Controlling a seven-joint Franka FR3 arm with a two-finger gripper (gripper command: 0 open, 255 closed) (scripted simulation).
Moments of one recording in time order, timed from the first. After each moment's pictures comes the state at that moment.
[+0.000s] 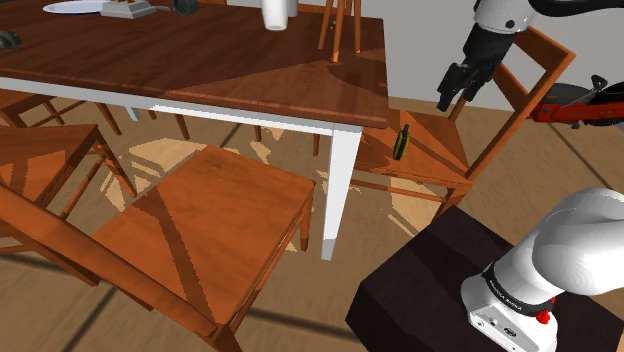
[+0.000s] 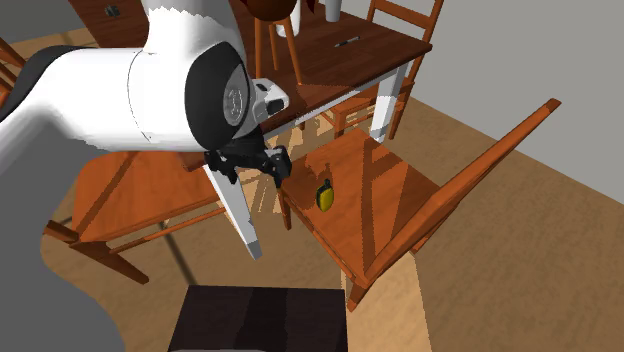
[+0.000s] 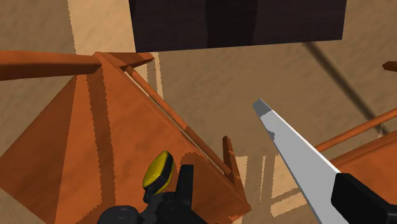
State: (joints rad) arm 0.02 -0.78 -0.06 -2.34 -0.08 1.64 0.09
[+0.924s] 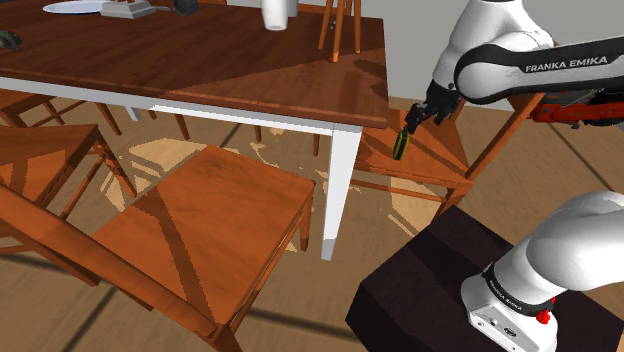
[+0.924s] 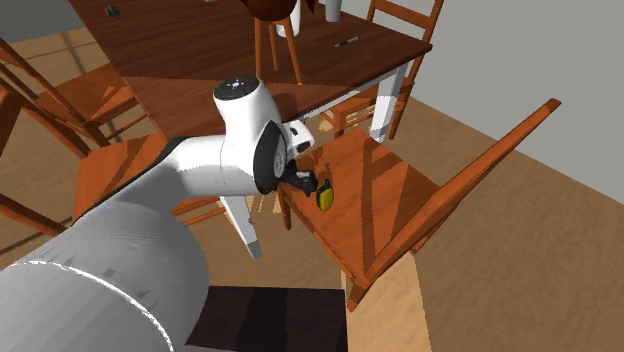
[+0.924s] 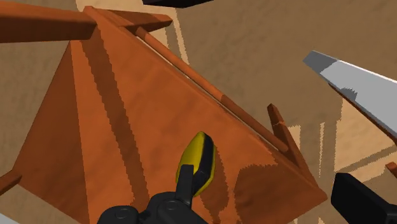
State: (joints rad) arm -0.09 -0.60 -0.06 -2.59 -0.21 2.18 0.23
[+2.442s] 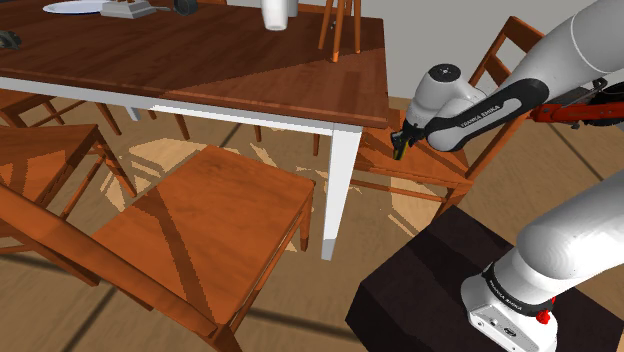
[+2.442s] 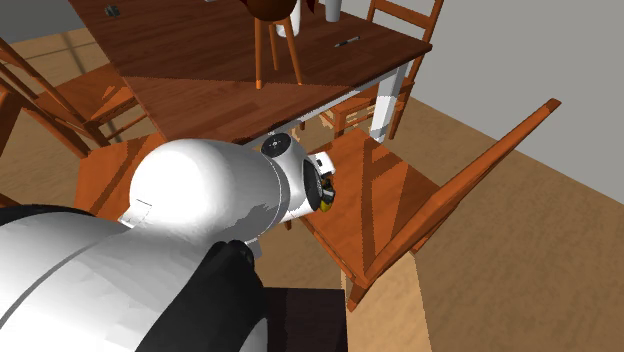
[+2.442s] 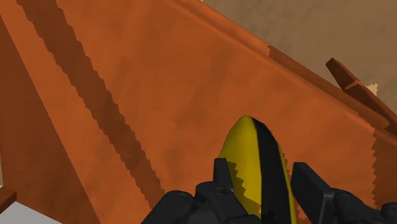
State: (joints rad) arm -0.31 -0.11 -0.01 -2.60 -0.60 2.77 0.63
